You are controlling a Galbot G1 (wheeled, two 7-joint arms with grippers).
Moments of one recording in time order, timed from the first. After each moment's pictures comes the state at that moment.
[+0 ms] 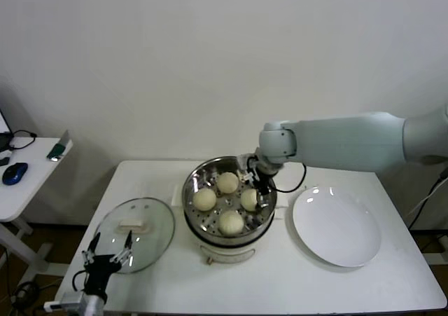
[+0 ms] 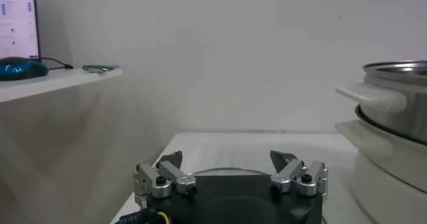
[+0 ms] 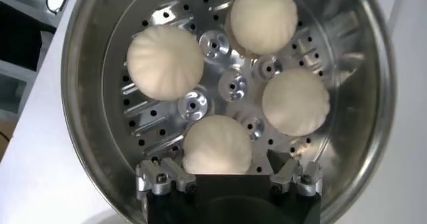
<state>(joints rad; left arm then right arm) 1.65 -1.41 -0.74 -1.92 -0.22 -0.02 0.04 0.80 1.14 -1.74 1.47 0.72 -0.41 -0.74</state>
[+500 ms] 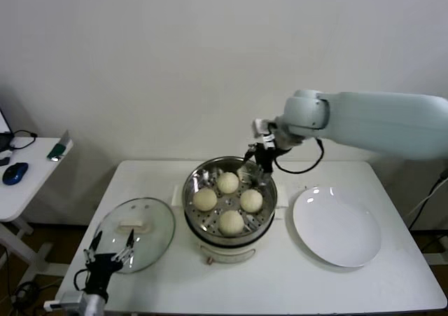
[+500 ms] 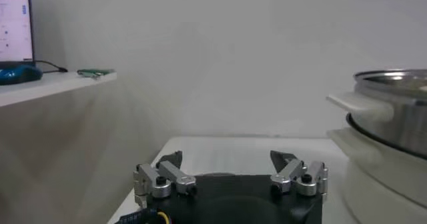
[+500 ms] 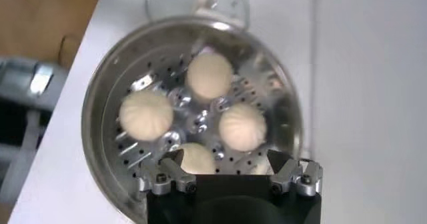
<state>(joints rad) 1.65 -1.41 -0.73 -1.95 -0.23 -0.01 0.05 0.85 0.89 -1.56 1.55 0.88 -0.39 -0.72</state>
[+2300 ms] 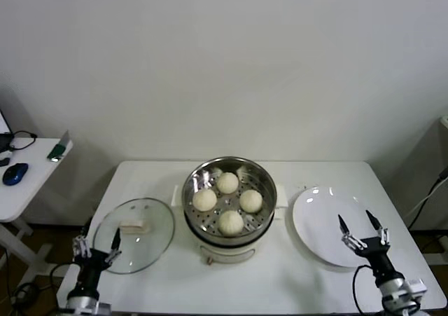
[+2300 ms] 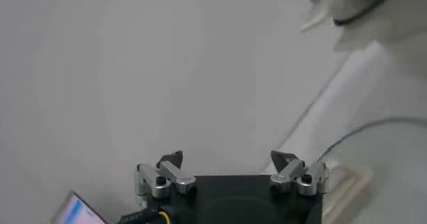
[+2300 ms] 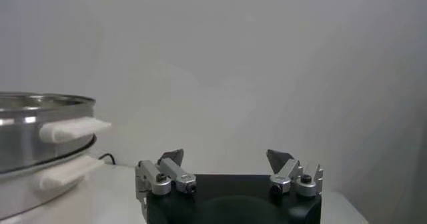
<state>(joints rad) 1.65 -1.31 -0.71 -1.85 0.74 -0.15 -0.27 -1.59 1.06 0.67 1.73 0.49 0.32 -0.13</state>
